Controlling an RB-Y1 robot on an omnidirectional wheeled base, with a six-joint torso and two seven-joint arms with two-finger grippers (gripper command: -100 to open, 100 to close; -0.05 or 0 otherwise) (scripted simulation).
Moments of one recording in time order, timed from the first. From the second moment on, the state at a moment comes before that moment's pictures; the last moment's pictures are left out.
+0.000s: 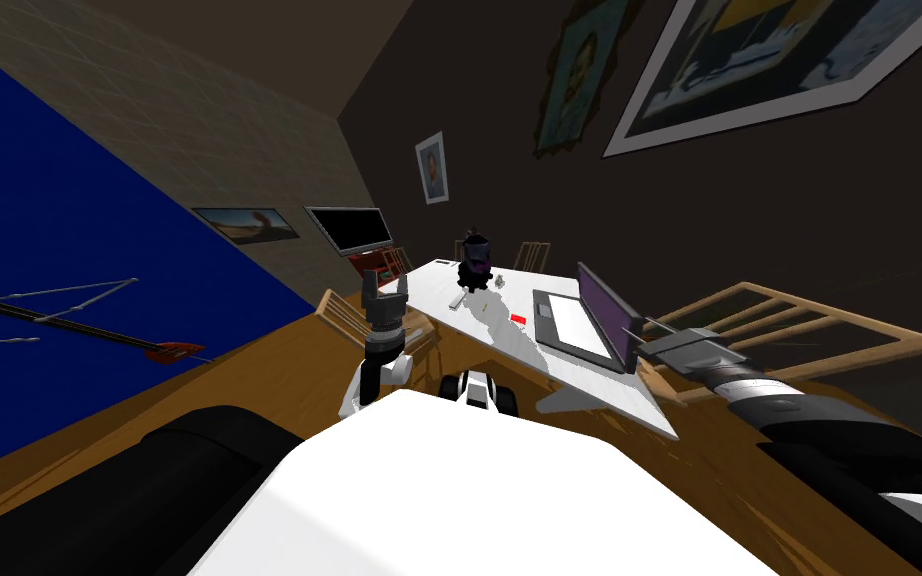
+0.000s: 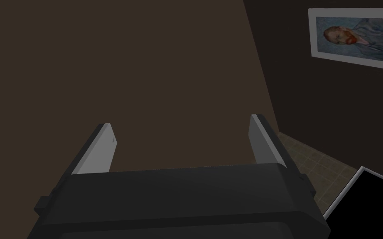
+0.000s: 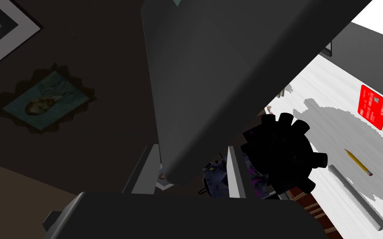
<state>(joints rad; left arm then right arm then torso) 0.47 0.04 0.02 -2.39 -0.11 -0.64 0.15 0.92 -0.99 -0.50 -2.22 0.87 0.00 0.60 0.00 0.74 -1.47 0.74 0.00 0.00</state>
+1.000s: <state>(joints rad) 0.47 0.04 0.02 -2.39 -0.11 -0.64 0.15 0.99 -1.03 -0.45 -2.16 1.06 0.04 0.78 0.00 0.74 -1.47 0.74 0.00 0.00</state>
